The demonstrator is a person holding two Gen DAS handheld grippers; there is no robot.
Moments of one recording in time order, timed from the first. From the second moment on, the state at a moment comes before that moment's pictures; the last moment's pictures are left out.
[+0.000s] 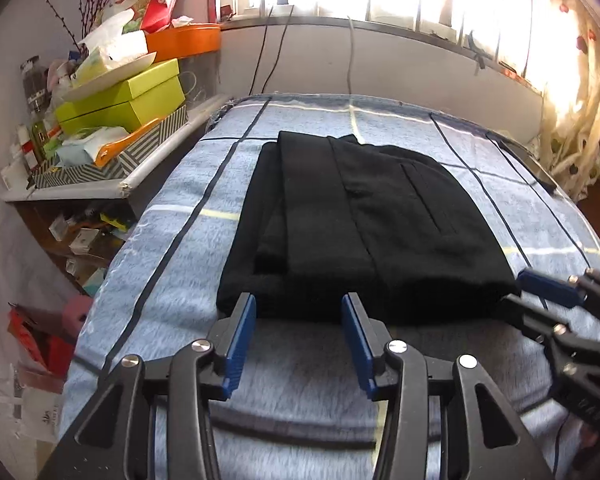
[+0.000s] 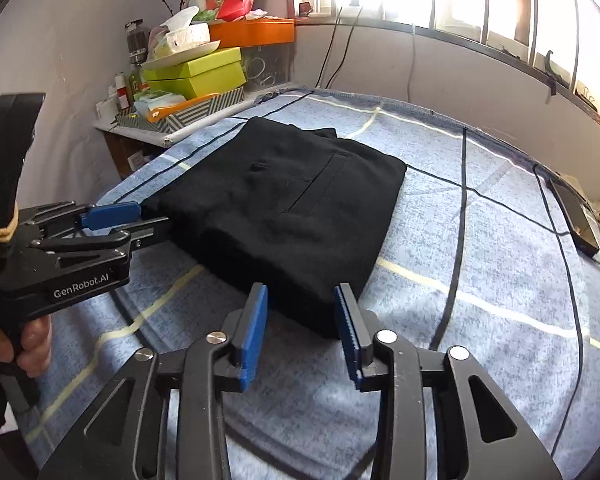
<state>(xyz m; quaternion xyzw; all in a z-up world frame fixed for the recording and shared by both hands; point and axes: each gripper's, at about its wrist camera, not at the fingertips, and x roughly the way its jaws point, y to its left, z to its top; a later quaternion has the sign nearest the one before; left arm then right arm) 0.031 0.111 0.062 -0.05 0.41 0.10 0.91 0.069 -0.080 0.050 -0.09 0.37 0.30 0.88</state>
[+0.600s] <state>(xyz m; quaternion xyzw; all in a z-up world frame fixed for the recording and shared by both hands) 0.014 0.084 0.045 -0.03 0.44 0.07 0.89 0.049 -0.081 0.024 -0.12 0.41 0.27 0.86</state>
